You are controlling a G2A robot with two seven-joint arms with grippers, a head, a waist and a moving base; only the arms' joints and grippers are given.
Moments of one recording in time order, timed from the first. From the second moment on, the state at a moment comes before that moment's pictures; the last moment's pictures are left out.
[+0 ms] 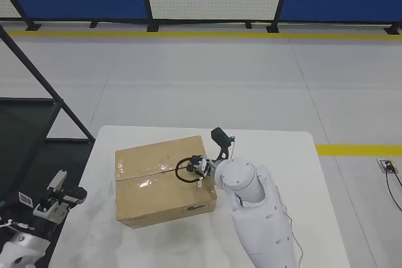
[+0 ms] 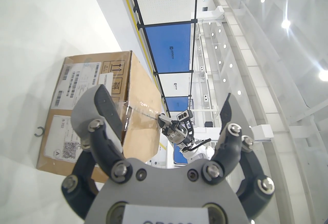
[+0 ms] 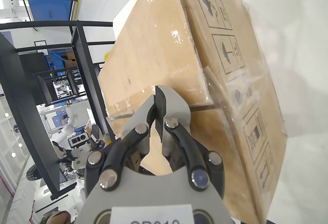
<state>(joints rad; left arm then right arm) 1.53 -1.18 -2.01 -1.85 -0.37 0.03 -0.53 -0.74 -1.83 1.34 -1.35 -0.81 0.55 0.93</state>
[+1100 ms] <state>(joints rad) 1.55 -1.16 -2.02 -1.79 -0.47 -0.02 -0.59 -0.52 -1.87 1.11 -0.97 -0.55 0.40 0.81</state>
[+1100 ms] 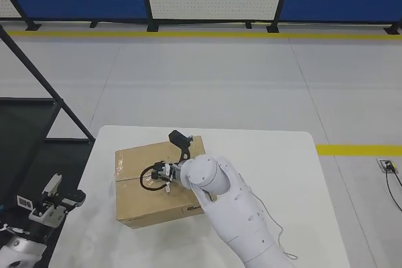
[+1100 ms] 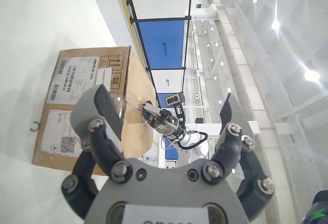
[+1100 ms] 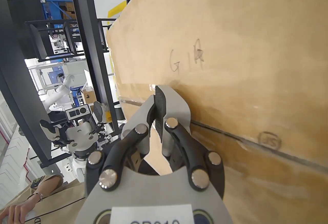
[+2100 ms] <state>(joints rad) 1.42 -1.16 -1.91 -1.70 -0.55 0.03 -0.62 -0.41 -1.94 0.98 -0.77 -0.42 0.25 0.69</state>
